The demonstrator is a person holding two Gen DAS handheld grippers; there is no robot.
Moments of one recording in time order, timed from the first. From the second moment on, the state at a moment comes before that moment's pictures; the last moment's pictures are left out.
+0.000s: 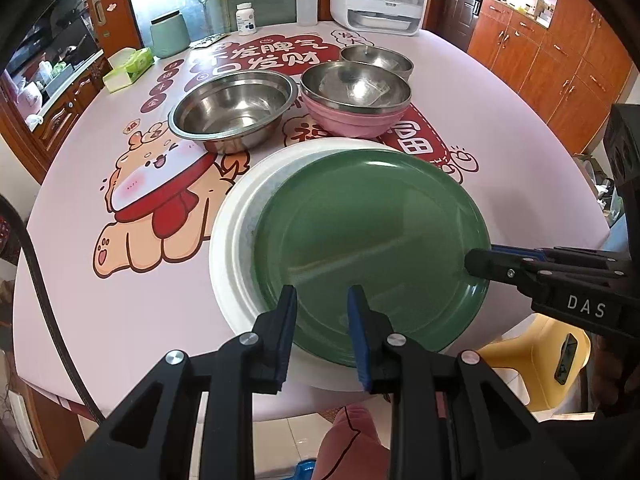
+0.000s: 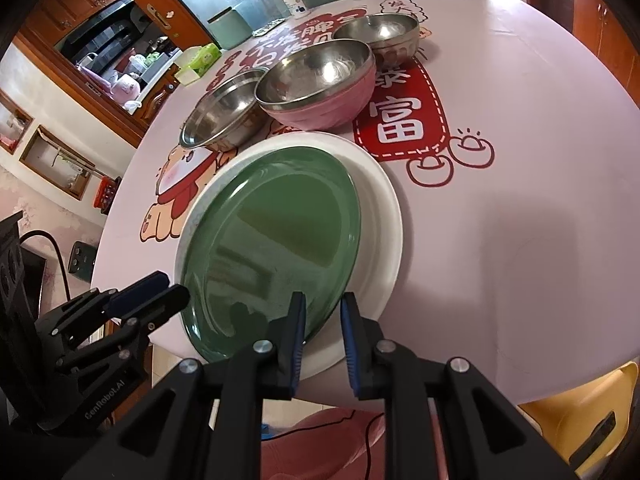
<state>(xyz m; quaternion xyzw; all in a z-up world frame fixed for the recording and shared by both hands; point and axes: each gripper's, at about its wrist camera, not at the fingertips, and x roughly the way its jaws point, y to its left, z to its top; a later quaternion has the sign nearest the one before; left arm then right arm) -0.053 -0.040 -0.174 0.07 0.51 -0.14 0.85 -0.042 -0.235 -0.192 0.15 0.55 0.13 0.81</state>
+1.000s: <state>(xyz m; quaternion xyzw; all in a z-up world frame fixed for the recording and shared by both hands) -0.051 -0.031 -0.140 0.04 0.50 -0.06 0.86 -0.026 -0.251 -0.159 0.15 0.51 0.19 0.82</state>
